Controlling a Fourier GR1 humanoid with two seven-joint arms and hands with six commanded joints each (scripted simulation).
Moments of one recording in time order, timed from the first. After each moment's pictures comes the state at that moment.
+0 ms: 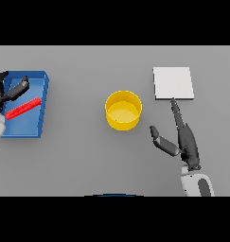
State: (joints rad) left arm -0.48 0.71 -0.41 -1.16 -0.04 0.31 0.56; right arm 0.11 -0.05 0.16 -1.68 0.31 -0.07 -0.18
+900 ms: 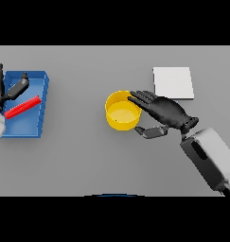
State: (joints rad) left arm -0.48 0.72 -0.42 -1.17 -0.05 0.33 0.50; right arm -0.40 -0.43 0.45 -1.48 0.72 0.29 -0.14
